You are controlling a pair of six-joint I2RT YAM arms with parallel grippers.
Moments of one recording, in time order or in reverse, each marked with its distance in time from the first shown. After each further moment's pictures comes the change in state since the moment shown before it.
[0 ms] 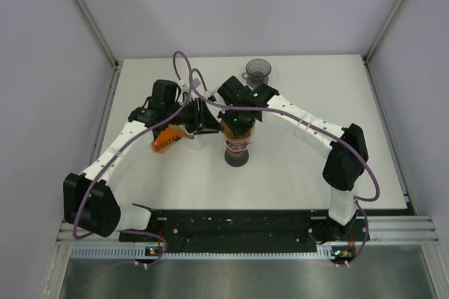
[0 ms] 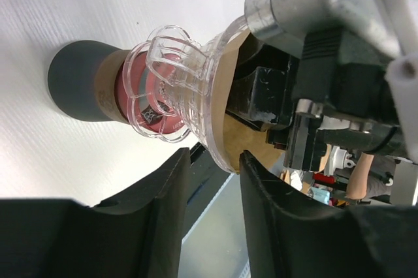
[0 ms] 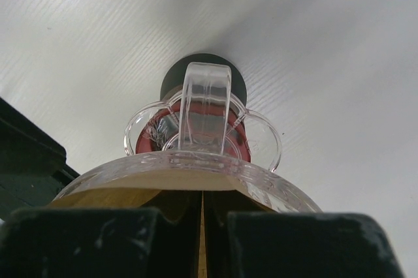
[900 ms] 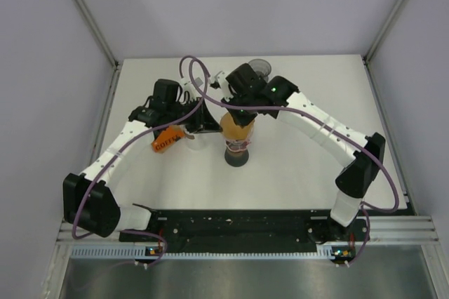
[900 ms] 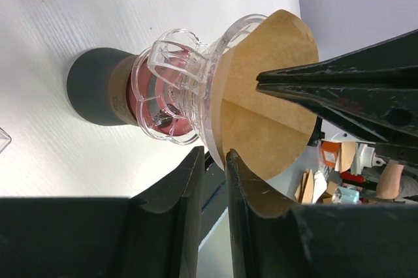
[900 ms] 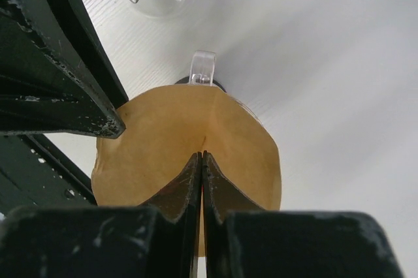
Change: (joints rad) left arm -0.017 0.003 0.010 -0.015 -0.046 0.069; right arm 0.000 -0.106 0.076 -0.006 0.004 -0.039
